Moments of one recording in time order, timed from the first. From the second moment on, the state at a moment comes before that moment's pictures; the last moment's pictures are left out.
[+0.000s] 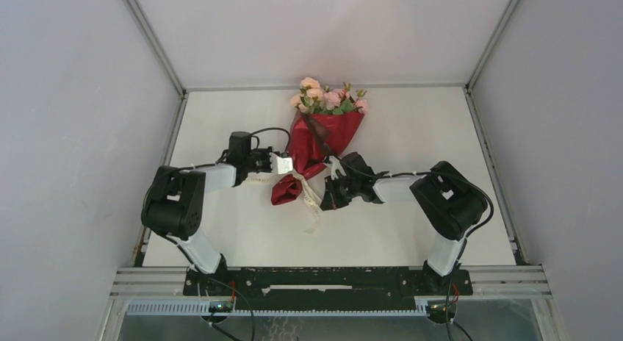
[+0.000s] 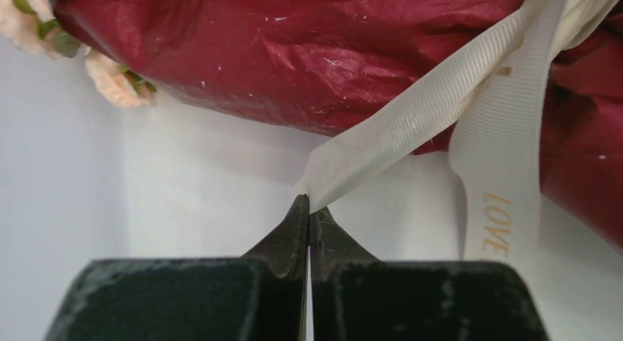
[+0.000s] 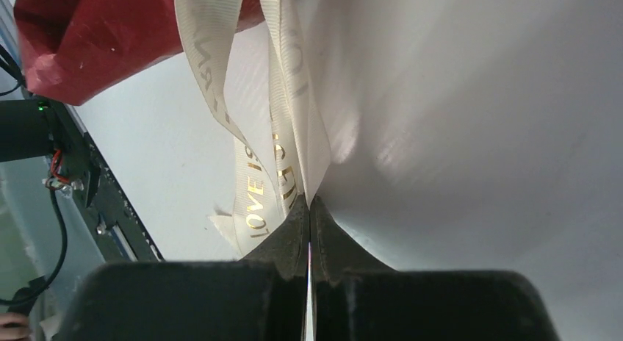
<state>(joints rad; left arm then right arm) -0.21 1.67 0.76 0.24 0.52 1.31 0.69 1.79 0.81 0.09 -0.50 0.41</state>
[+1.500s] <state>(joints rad) -0.57 1.57 0.65 0.00 0.37 1.60 0.39 1.25 0.61 -0.31 -0.52 0.49</state>
